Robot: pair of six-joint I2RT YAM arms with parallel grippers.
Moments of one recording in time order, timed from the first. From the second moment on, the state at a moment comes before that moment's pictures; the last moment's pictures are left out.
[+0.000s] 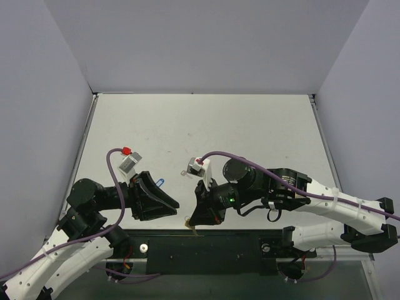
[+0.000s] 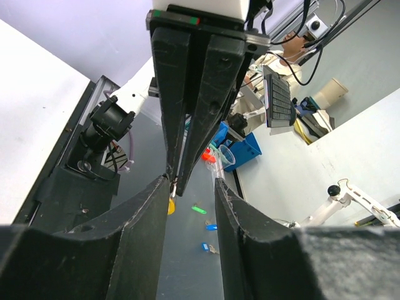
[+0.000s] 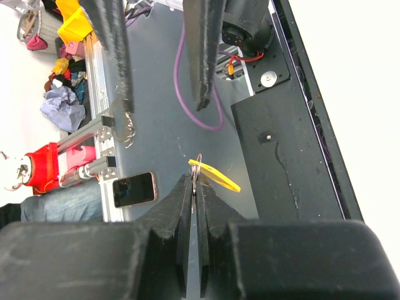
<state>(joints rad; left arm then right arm) -0.75 0.45 0.71 -0.02 0.77 -1.00 1.31 1.16 1.35 -0.70 -0.34 0.49</state>
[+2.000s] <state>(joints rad) -0.89 0.50 0.68 -0.01 0.68 -0.99 1.27 1.19 1.43 -0.69 -0.36 0.45</state>
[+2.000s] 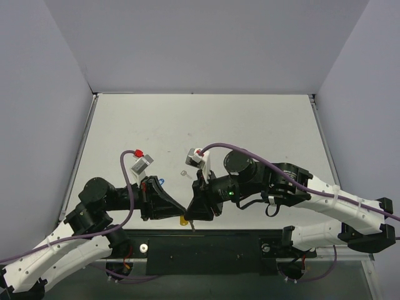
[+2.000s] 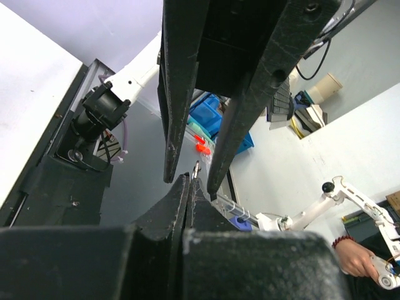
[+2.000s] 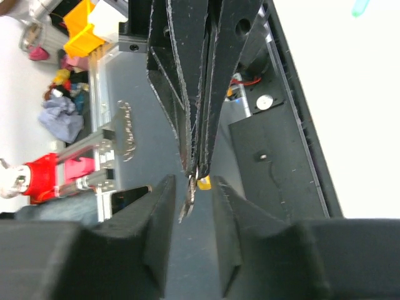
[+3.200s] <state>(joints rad) -0.90 0.51 0.68 0.19 0.32 -1.12 1.21 0.92 1.09 -0.16 -0.05 0.71</state>
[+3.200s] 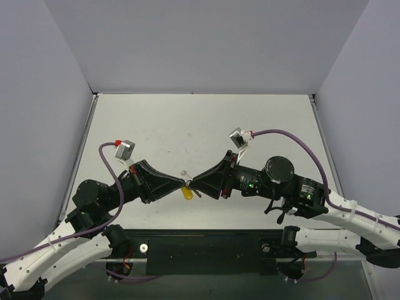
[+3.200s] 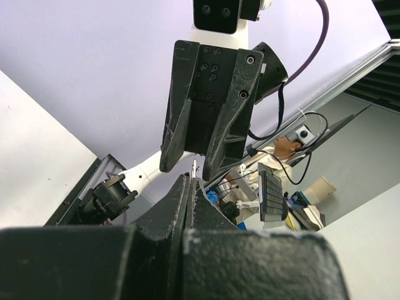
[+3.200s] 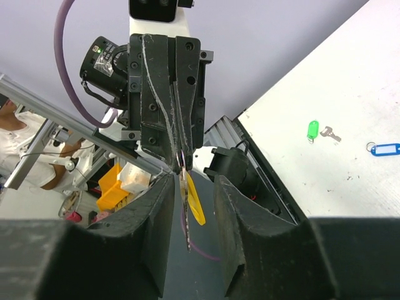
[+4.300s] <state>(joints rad) -0.90 0.52 0.68 0.18 0.30 -1.11 1.22 0.95 1.09 -0.15 -0.07 0.71</state>
